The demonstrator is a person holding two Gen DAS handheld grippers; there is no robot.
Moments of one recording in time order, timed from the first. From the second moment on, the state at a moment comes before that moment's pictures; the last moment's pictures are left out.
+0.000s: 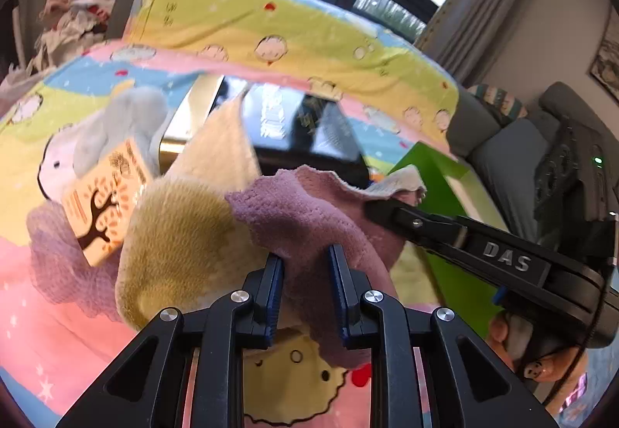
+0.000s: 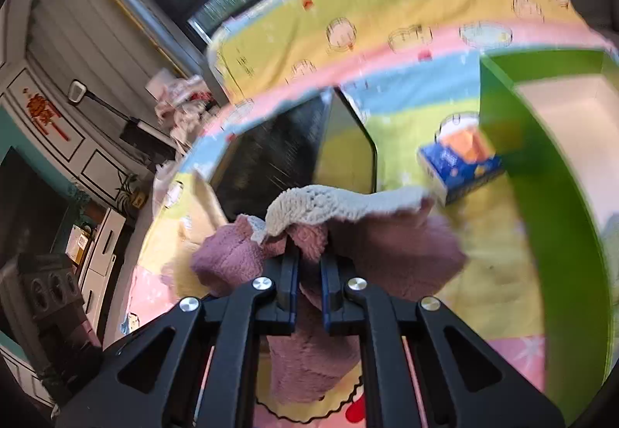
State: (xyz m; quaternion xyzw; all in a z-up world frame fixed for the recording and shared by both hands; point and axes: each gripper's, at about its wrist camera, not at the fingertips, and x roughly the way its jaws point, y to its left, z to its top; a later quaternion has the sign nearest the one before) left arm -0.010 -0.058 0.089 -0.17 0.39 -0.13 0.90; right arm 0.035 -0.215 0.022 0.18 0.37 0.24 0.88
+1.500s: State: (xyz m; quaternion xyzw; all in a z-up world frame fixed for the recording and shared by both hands) left arm 0.023 -0.257 0.138 -0.03 0.36 -0.26 0.89; right arm -0.021 -0.399 0.056 0.33 0.22 0.07 0.92
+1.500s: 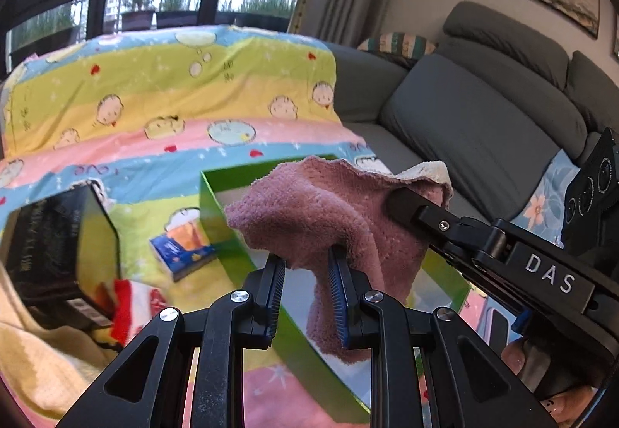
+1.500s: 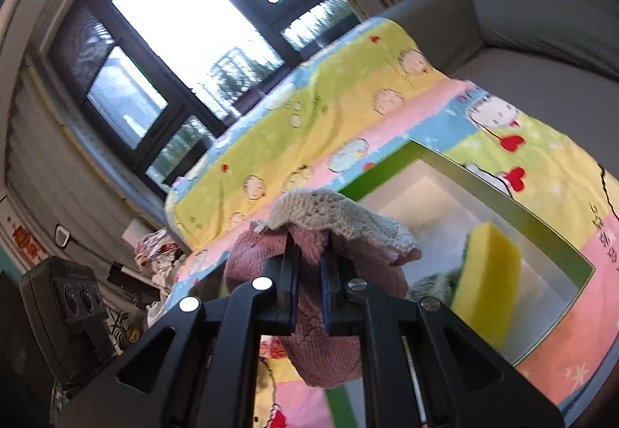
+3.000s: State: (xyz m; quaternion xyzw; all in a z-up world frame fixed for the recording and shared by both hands) left arm -0.006 -0.198 0.161 -0.05 0.36 -0.24 0.90; right arm -0.043 -0.394 0.061 0.32 0.24 -0.01 0.92
